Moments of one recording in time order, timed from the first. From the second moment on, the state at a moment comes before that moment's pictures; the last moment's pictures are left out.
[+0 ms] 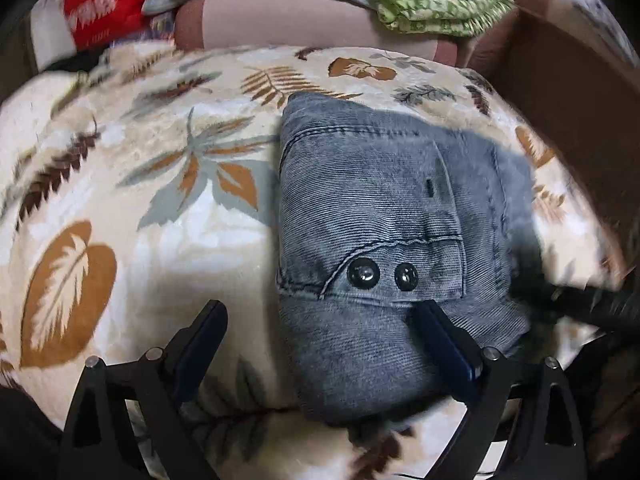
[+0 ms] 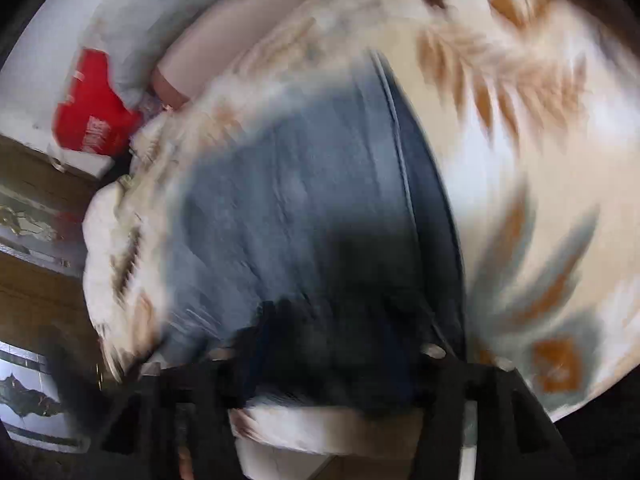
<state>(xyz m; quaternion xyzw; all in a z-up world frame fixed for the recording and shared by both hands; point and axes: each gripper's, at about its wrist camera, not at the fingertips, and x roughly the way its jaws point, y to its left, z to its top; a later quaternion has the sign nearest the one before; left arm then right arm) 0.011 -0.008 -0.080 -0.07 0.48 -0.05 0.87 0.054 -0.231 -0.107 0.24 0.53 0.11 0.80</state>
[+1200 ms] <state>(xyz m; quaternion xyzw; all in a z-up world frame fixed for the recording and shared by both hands) 0.034 -0.008 -0.098 -0.06 0.49 -0.08 0.87 0.226 -0.054 -0.004 -0.09 0.58 0.22 0.78</state>
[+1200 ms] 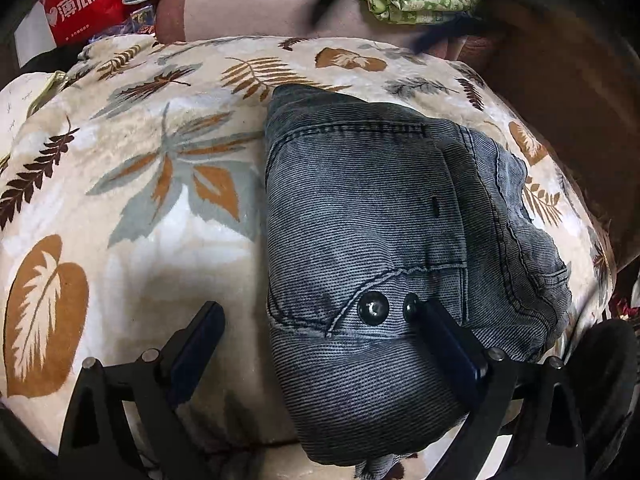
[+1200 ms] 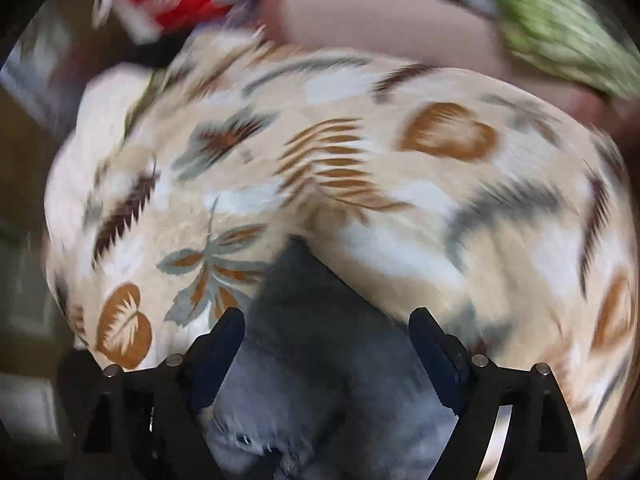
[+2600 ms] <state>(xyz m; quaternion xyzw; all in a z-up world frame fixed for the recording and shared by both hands) 0.015 0.011 -0.082 -0.08 0.49 -0.04 0.87 0.068 -0.219 -0.075 0.15 0.55 0.18 0.80</state>
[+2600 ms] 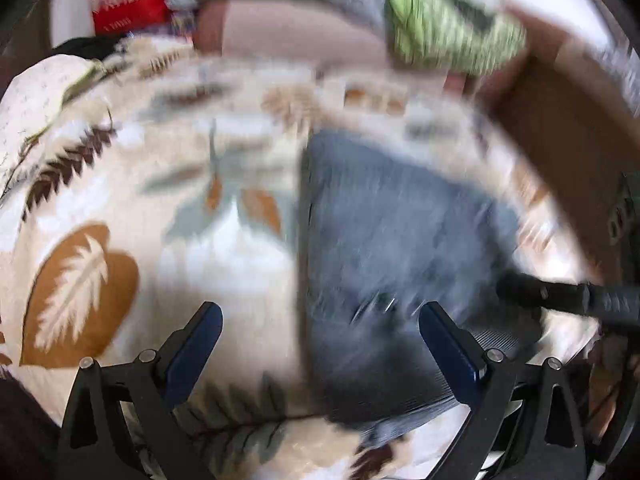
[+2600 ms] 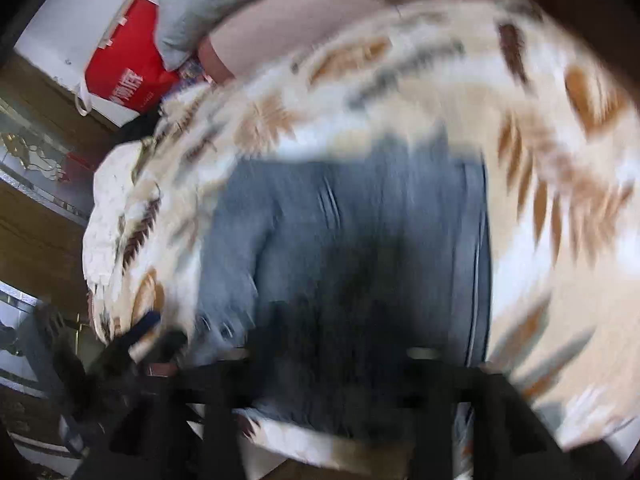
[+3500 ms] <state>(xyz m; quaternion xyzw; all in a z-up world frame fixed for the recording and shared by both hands) 0.012 0.010 -0.080 -0.07 0.49 -0.01 0.87 0.021 -0.238 -0.086 0.11 0.51 0.18 0.84</state>
